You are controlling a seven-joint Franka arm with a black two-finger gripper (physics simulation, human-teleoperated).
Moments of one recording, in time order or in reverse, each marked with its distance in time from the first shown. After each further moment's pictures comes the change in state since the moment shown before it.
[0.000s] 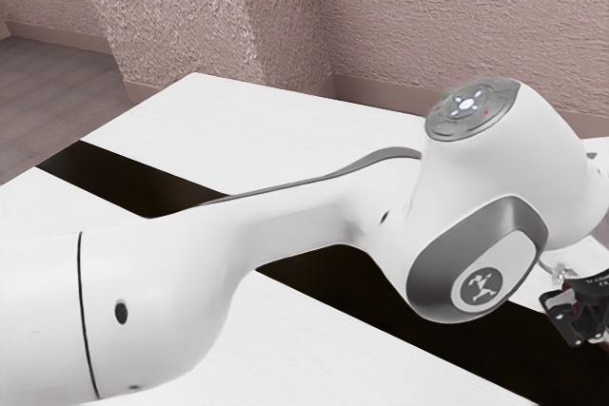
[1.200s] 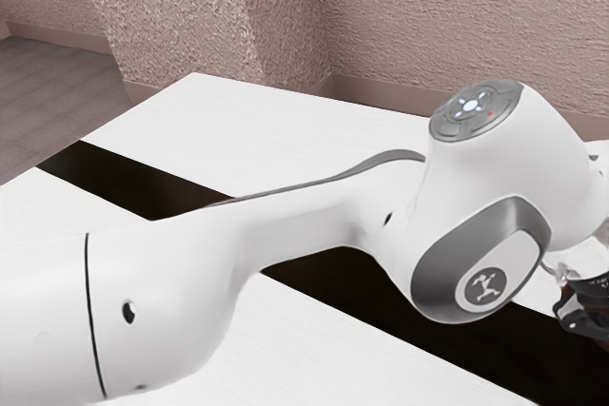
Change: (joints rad) arm 0.000 0.003 0.004 0.005 -0.012 -0.007 -0.001
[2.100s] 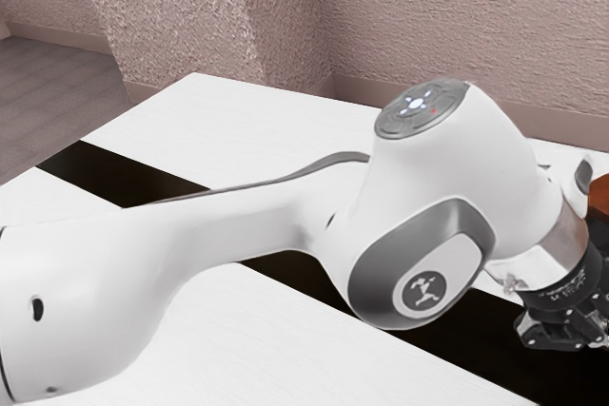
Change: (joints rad) arm -0.008 -0.167 0.004 -0.200 -0.016 -0.024 -0.016
